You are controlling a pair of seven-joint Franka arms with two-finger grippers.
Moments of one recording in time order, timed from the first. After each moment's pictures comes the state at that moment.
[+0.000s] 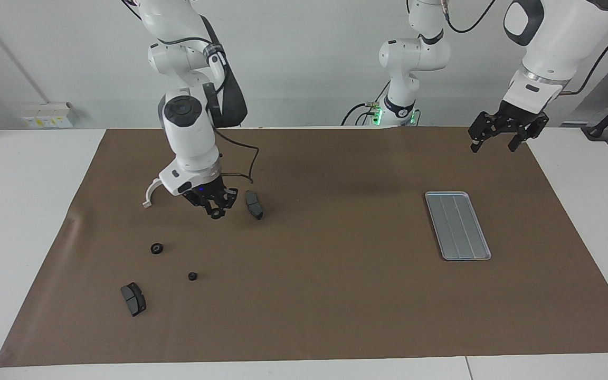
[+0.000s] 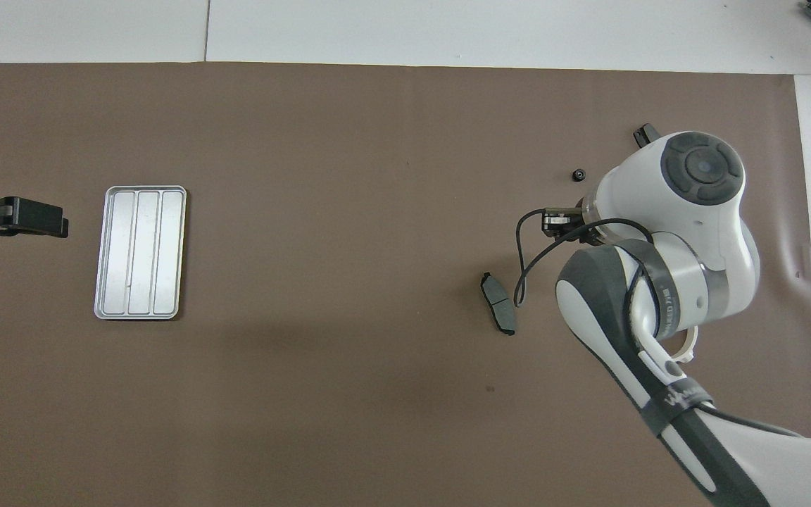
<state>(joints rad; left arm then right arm) -0.08 -0.07 0.05 -1.70 -0.01 1.69 0.02 0.25 0.18 -0.05 -1.93 -0.02 2.12 0.30</state>
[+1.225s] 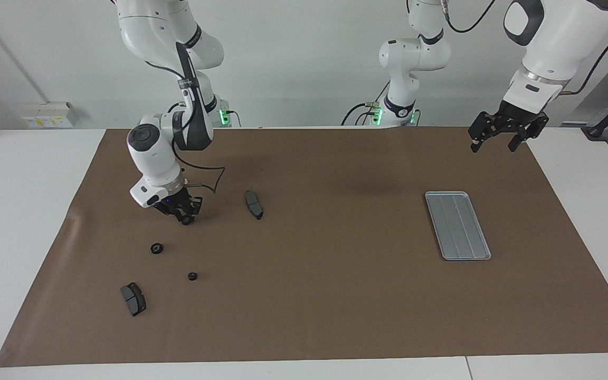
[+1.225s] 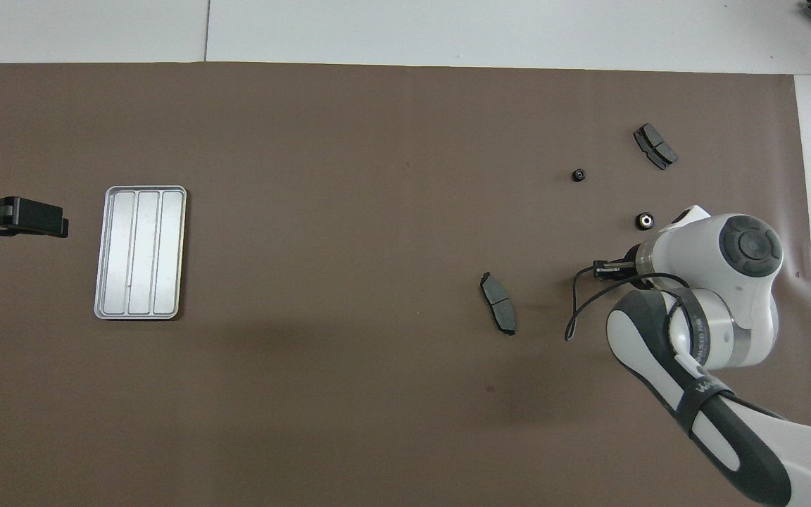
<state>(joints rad) -0.08 -0.07 0.05 -1.70 -0.01 1.69 0.02 0.09 0.16 -0.04 -2.26 0.00 2.45 0.07</state>
